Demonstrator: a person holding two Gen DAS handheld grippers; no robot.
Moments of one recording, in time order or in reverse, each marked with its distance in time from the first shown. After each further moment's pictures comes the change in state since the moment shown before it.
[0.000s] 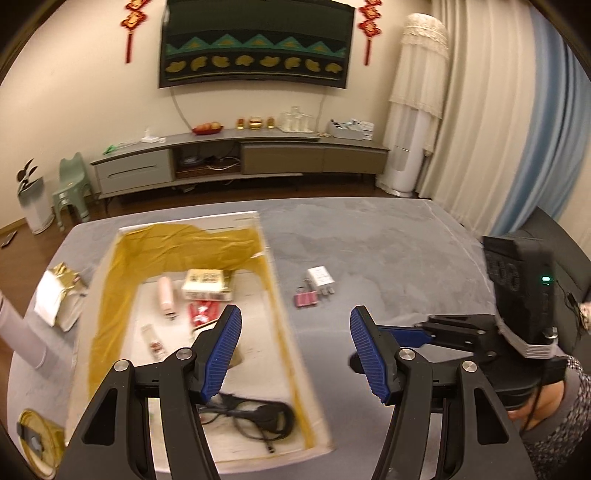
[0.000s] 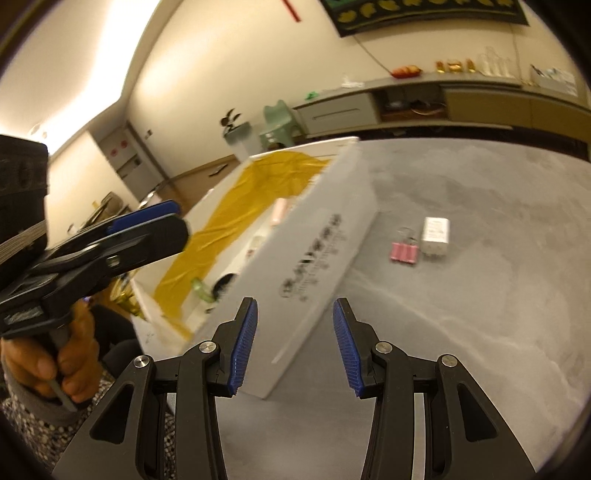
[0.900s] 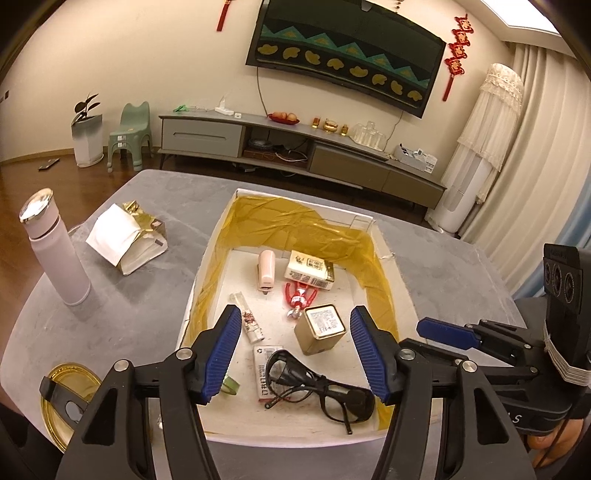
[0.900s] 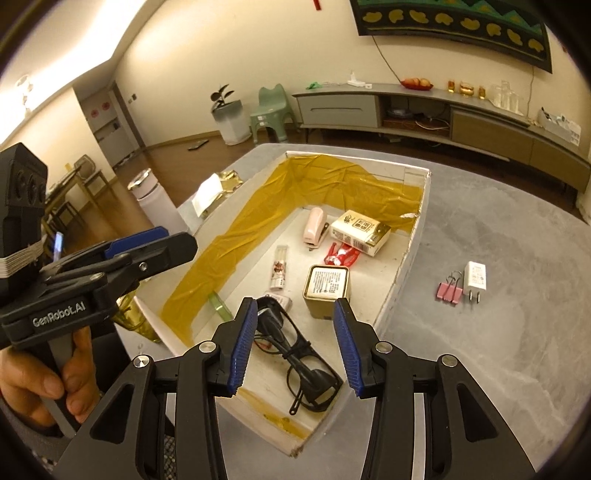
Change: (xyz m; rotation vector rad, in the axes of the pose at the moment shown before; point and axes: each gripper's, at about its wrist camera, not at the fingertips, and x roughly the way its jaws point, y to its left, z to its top) left arm -0.043 0.127 -0.031 -0.280 -0.022 0.116; right arm 0.046 0.116 0.037 -0.145 0.060 -0.122
